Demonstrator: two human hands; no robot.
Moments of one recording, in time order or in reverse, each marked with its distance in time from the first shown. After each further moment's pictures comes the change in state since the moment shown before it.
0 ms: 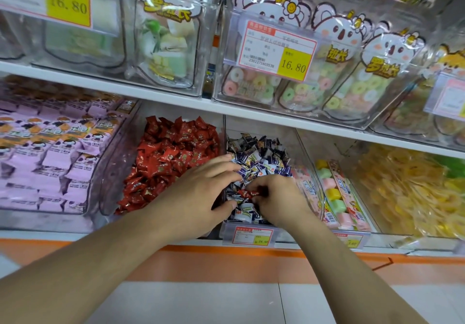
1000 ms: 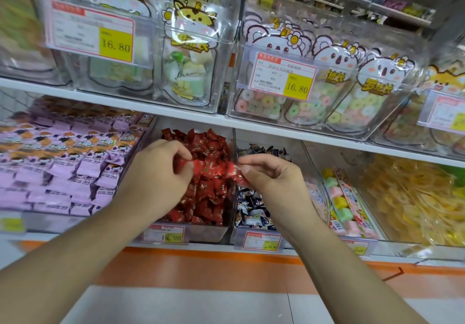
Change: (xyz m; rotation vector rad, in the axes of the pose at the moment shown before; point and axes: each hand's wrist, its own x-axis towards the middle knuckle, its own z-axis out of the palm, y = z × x) left_hand -0.030 -0.007 -0.071 -0.053 0.445 -0.505; right_hand -0.031 -0.079 -0.032 1.080 0.115 -0.038
